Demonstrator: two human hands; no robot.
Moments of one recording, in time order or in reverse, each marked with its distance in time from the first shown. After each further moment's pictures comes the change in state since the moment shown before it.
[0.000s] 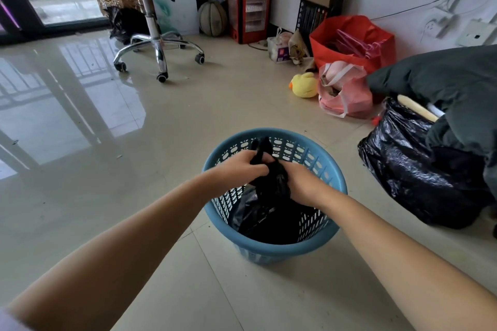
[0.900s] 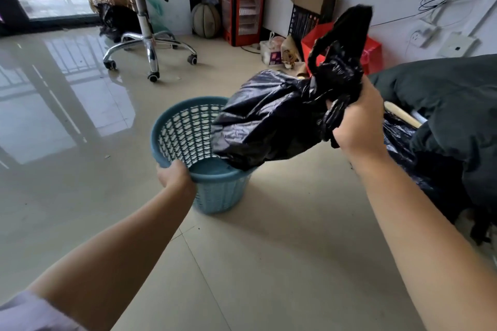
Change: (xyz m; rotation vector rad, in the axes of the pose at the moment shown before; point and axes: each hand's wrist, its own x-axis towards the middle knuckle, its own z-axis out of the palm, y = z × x) left_hand 0.031 -0.098 -0.039 -0.969 1.237 -0.403; right_hand -0.008 -0.031 -0.108 0.105 0.985 -0.217
